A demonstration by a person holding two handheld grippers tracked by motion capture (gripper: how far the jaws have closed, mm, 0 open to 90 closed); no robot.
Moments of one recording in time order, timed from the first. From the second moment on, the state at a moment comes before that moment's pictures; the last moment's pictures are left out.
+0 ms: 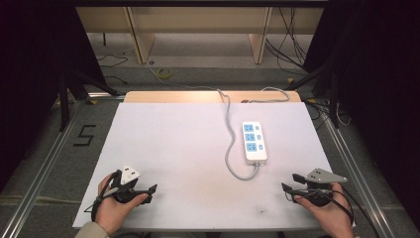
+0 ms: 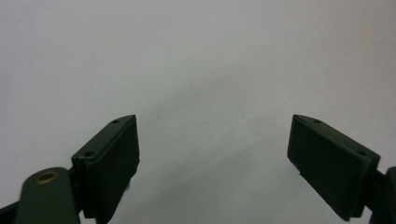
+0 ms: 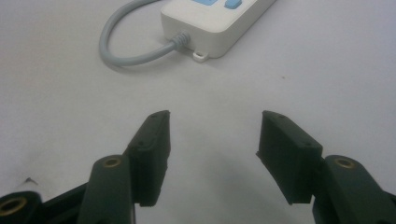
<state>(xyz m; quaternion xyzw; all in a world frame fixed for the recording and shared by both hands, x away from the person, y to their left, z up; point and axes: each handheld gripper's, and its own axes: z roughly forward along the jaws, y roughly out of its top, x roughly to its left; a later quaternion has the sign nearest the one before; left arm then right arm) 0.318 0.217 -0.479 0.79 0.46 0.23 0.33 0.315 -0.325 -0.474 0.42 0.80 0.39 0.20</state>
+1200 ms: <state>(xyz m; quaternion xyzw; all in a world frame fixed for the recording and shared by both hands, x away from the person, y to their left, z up) 0.318 0.213 -0.480 0.79 0.46 0.22 0.33 0.325 -0.313 -0.463 0.40 0.83 0.34 0.21</state>
